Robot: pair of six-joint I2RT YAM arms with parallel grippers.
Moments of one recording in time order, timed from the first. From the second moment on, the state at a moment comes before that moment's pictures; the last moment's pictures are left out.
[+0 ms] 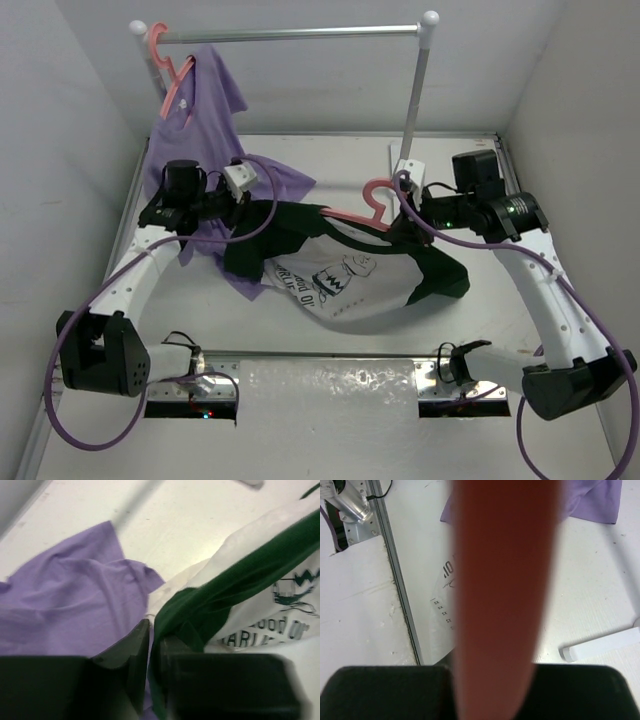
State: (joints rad) left arm -0.10 1.24 1.00 -0.35 0.70 0.53; right arm 0.27 1.17 1.30 -0.95 -0.79 -0.59
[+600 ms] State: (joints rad) left arm -0.35 1.22 1.32 -0.67 0.96 0.85; right arm 0.37 1.28 1.35 -0.95 -0.74 -0.59
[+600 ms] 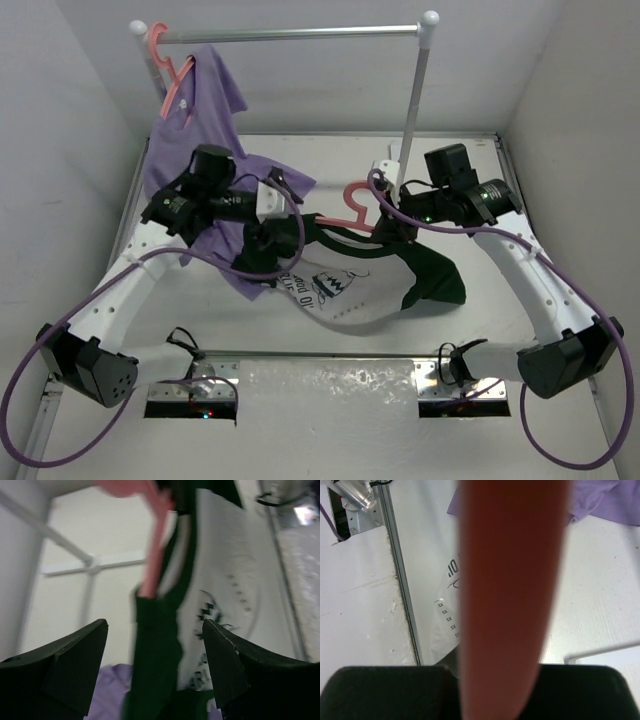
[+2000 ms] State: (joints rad) left arm -0.38 1.05 0.97 -0.51 0.37 0.23; right arm 0.41 1.19 1.10 -0.40 -0.40 -0.27
